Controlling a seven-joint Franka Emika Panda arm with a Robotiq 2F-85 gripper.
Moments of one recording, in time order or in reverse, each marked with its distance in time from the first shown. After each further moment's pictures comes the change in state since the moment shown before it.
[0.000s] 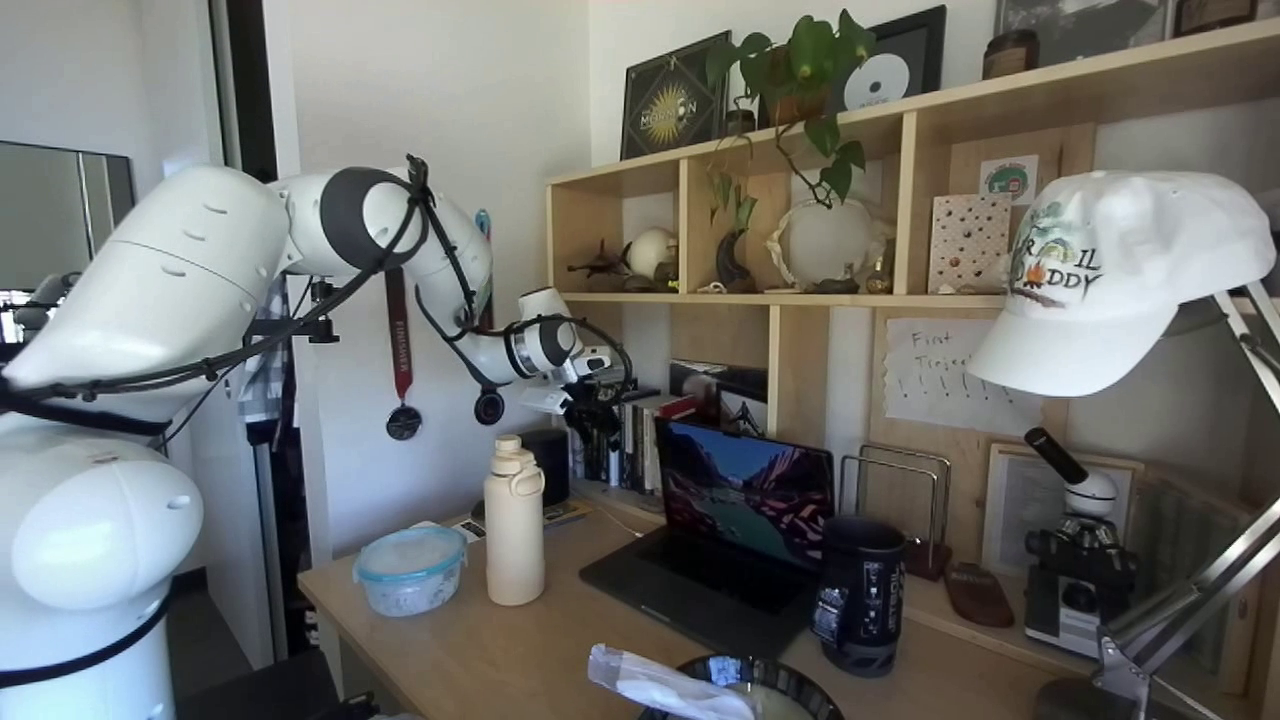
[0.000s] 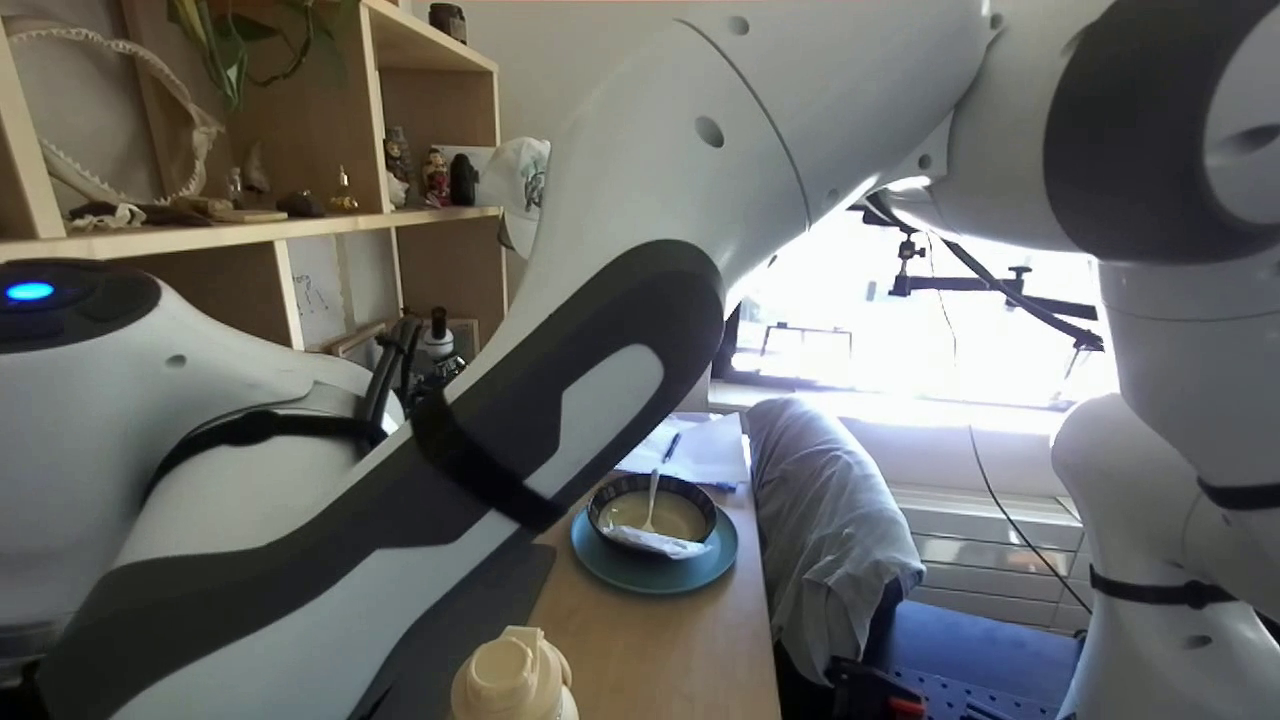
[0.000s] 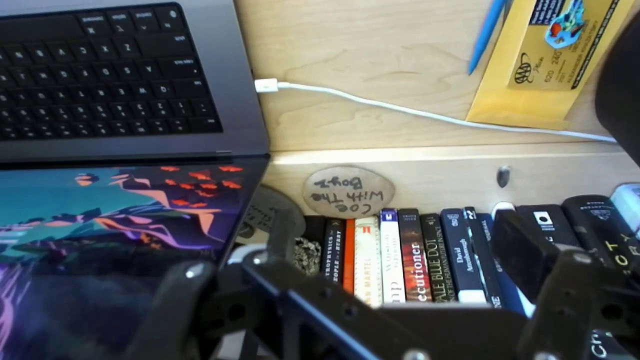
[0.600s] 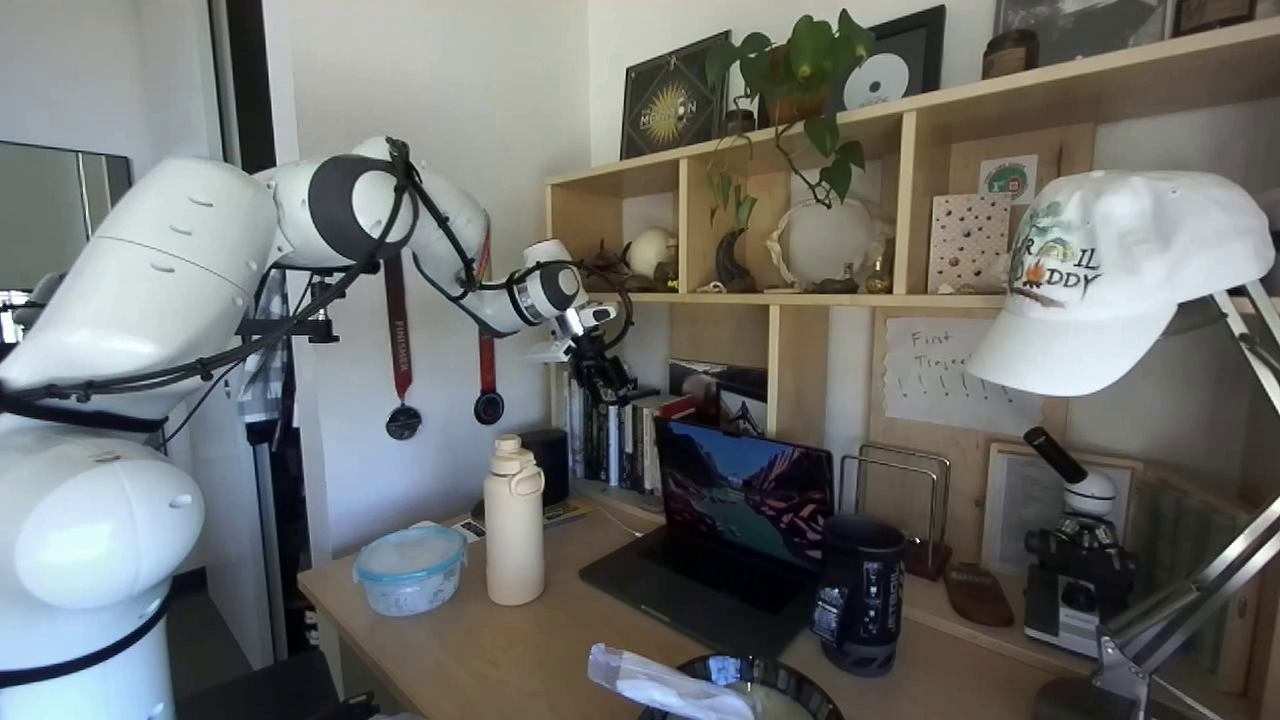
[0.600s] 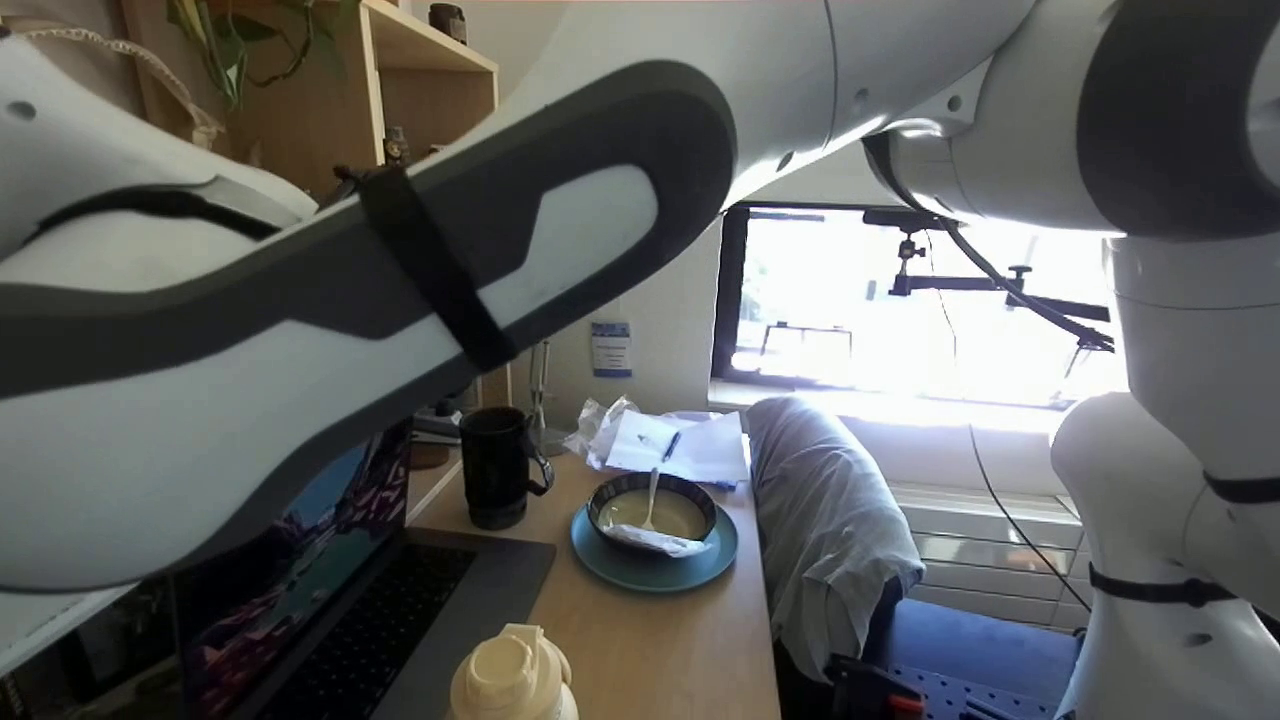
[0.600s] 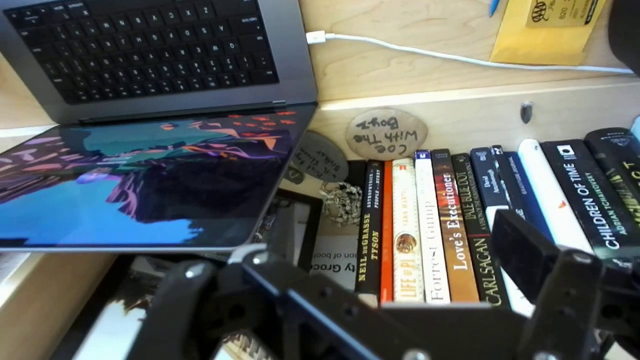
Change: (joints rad) arm 0.008 -0.042 -0.006 0.172 0.000 -0.261 0.000
